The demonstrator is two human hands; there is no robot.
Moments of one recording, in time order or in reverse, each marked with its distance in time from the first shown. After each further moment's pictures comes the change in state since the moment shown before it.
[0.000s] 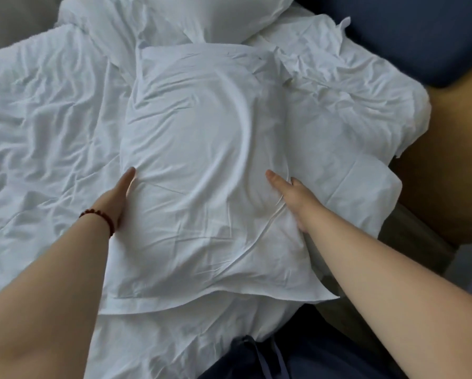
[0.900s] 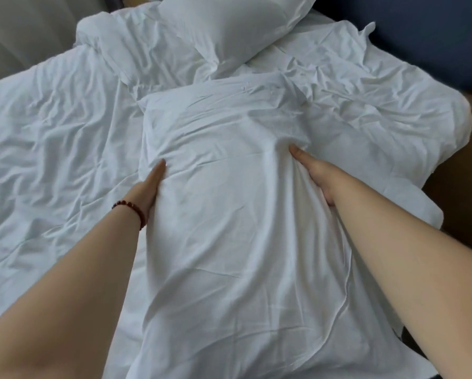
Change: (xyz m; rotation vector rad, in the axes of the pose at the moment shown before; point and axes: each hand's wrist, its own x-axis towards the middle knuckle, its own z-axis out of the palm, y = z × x) left_hand 0.013 0.078 0.059 -0.121 -0.061 0.112; right_hand 0.093 -0.081 -0.020 -0.004 -0.129 0.071
